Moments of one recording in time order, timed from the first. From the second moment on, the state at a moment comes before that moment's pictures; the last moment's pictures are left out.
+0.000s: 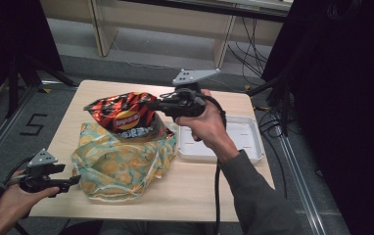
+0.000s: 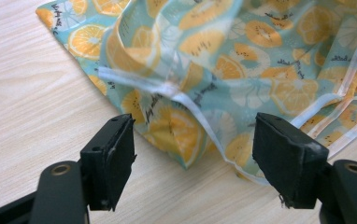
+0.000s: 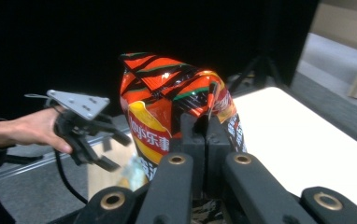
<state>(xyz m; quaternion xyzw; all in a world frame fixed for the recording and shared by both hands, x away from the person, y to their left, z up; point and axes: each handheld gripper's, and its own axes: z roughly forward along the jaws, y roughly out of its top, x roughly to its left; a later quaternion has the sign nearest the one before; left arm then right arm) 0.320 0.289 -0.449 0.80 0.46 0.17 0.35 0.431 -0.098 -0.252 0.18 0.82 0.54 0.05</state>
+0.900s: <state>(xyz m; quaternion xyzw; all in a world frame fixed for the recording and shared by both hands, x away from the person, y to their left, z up) 0.319 0.291 -0.450 0.81 0.45 0.16 0.35 0.451 -0.224 -0.264 0.30 0.81 0.49 0.12</state>
